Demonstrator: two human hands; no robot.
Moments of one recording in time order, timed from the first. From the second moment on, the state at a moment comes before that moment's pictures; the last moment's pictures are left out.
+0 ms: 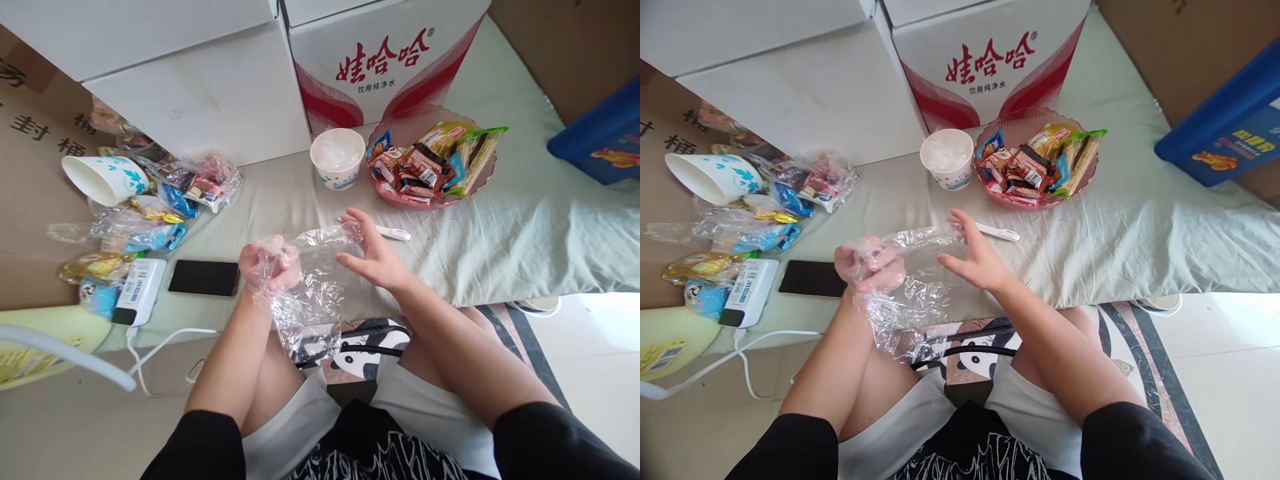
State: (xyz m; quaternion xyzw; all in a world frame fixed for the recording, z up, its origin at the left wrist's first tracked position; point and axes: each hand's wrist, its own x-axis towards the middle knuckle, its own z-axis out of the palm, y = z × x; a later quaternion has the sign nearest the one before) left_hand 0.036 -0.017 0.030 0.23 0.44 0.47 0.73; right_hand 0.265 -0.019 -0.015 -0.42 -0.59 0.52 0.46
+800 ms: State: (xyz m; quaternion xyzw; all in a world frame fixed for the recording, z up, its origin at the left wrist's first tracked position) left_hand 0.011 -0.003 0.038 0.38 0.53 0.46 0.60; right_hand 0.299 -0.011 -0.007 -0.51 -0.39 0.45 0.62
